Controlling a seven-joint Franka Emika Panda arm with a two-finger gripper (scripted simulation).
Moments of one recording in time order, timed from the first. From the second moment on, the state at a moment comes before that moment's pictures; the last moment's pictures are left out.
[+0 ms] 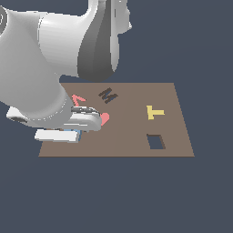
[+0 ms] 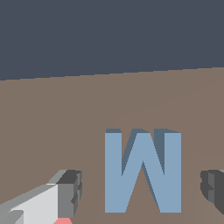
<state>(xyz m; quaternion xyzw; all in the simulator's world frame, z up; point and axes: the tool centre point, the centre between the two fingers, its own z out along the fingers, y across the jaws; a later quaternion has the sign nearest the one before) 0.068 -0.143 0.053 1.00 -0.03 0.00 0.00</state>
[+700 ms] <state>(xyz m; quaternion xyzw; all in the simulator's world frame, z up) 0.070 -0.145 0.031 1.00 -0.03 0.00 0.00</state>
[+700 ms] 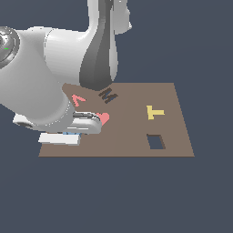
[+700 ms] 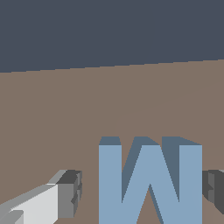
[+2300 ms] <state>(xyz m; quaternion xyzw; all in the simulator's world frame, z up) 0.027 -0.134 0.033 0.99 -0.13 0.00 0.00</state>
